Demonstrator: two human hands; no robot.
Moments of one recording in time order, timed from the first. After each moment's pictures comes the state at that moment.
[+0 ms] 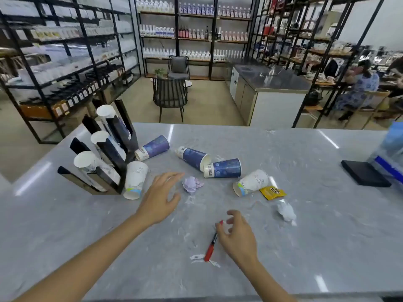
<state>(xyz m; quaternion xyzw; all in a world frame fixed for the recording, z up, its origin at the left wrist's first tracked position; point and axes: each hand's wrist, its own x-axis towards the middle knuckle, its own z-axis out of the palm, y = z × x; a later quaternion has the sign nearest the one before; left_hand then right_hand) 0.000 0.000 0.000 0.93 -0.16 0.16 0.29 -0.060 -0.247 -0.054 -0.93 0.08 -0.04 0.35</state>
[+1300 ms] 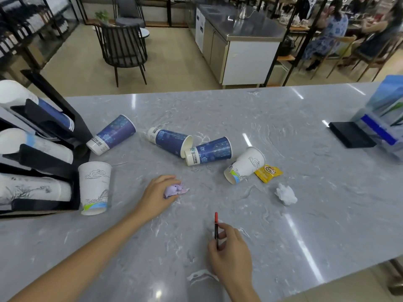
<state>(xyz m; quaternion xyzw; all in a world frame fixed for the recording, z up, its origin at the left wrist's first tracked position) 0.128 -0.010 -0.097 0.91 -0.18 -0.03 0.38 -0.049 -0.211 -0.084 -0.91 0.21 0.03 0.36</state>
